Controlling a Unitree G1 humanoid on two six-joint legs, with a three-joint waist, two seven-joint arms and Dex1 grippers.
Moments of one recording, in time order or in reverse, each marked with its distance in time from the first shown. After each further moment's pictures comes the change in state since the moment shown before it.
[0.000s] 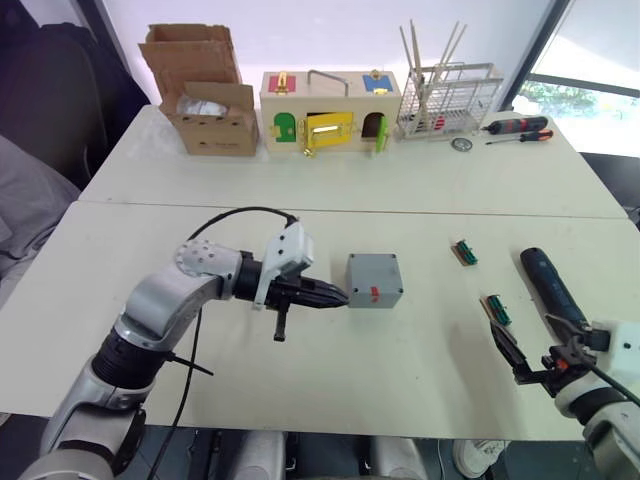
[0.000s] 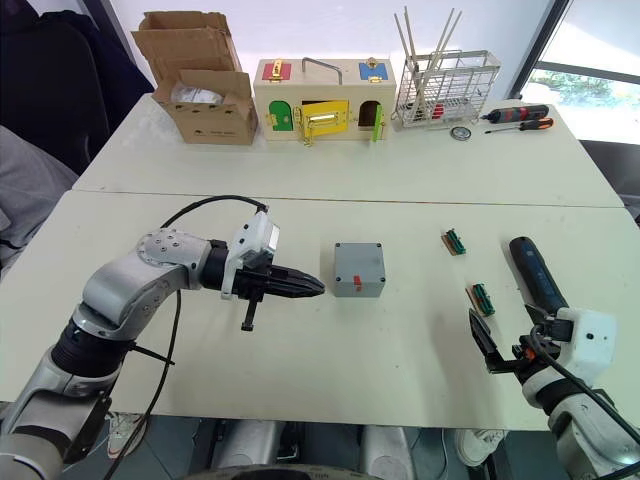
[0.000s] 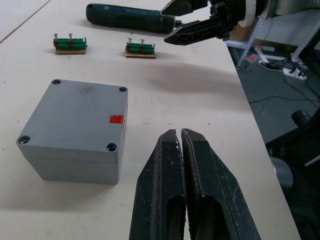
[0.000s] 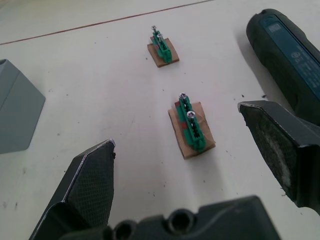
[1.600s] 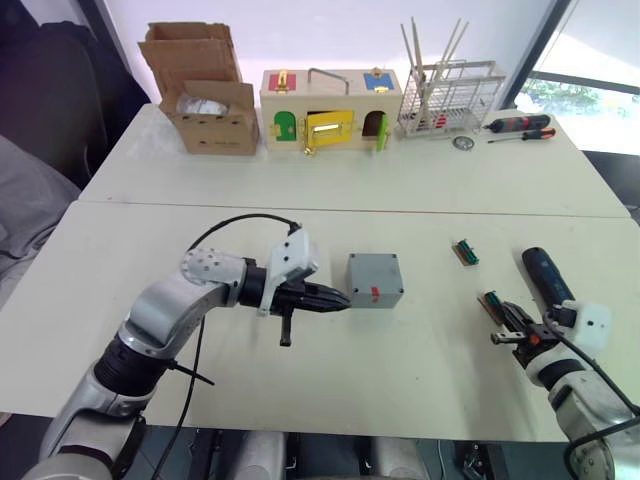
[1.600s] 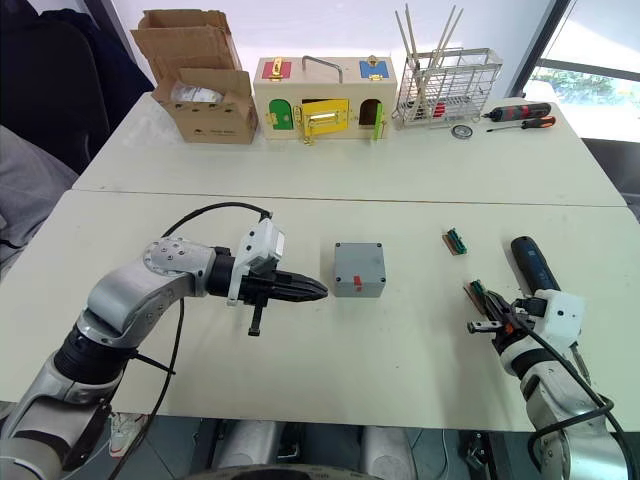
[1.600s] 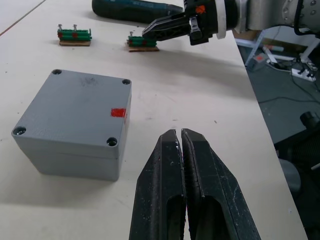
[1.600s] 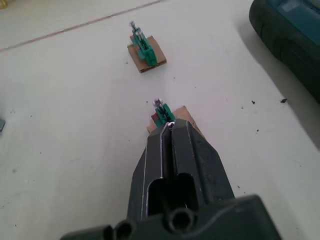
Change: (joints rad) left arm 0.027 -0.003 -0.027 -0.003 -0.001 0.003 0.066; right arm -0.229 0.037 0.089 0.239 -0.065 -0.087 -0.030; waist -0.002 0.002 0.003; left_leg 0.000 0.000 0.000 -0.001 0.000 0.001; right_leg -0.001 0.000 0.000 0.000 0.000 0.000
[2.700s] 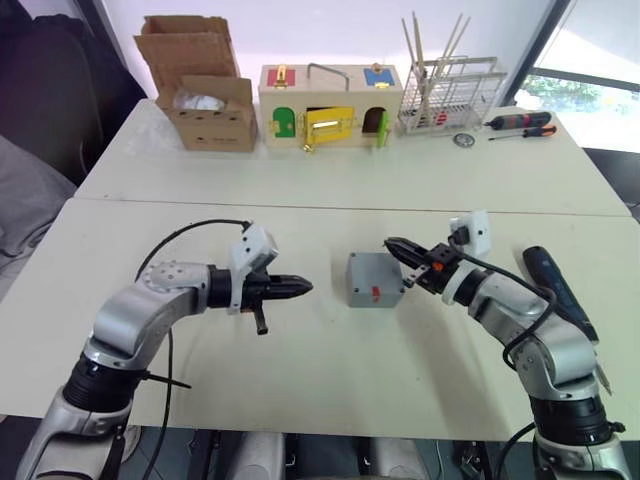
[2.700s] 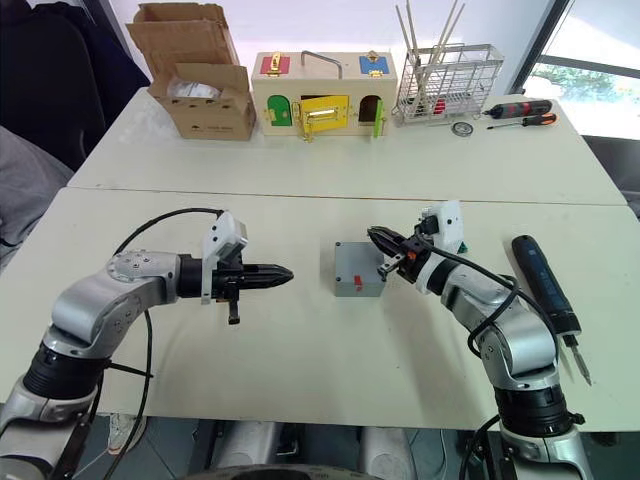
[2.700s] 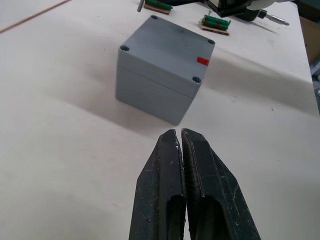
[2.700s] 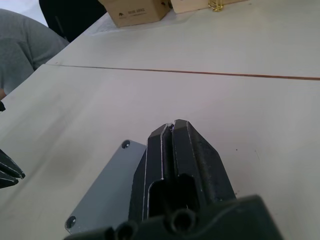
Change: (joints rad) left arm 0.139 0.055 0.163 -0.019 -0.044 0.088 0.143; right arm -0.524 -0.130 0.378 0.130 0.103 0.122 0.218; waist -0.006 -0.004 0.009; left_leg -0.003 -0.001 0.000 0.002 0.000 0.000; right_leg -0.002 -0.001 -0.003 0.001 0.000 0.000
